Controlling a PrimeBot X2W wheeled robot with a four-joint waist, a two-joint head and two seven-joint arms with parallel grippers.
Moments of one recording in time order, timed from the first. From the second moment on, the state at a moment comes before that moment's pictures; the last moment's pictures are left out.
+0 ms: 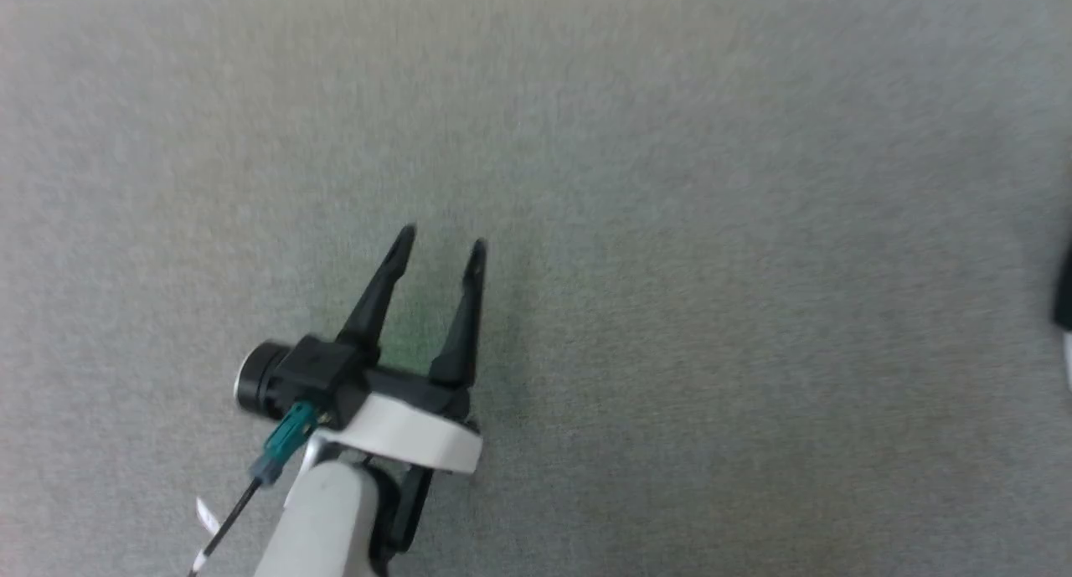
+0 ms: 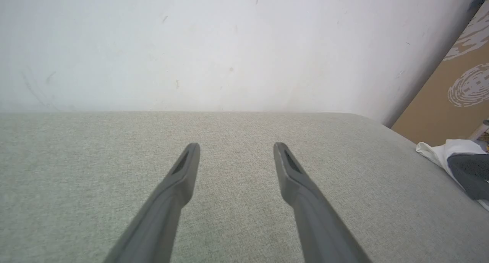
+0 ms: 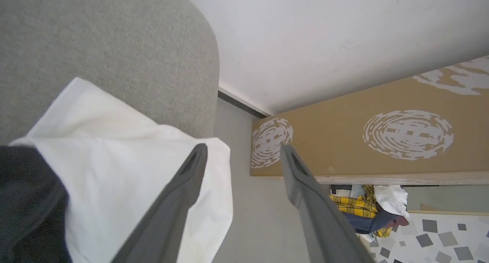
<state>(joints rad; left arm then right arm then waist) -0.22 0.05 -0.22 0.05 -0.18 -0.08 -0.26 -0.74 -0.89 0.33 0.84 0.13 0.13 -0.02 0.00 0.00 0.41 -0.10</state>
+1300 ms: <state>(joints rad) 0.07 0.05 -0.06 0.07 -0.18 0.04 -0.26 0.06 -0.09 -0.07 0.03 0.16 0.13 -0.22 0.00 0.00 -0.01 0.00</state>
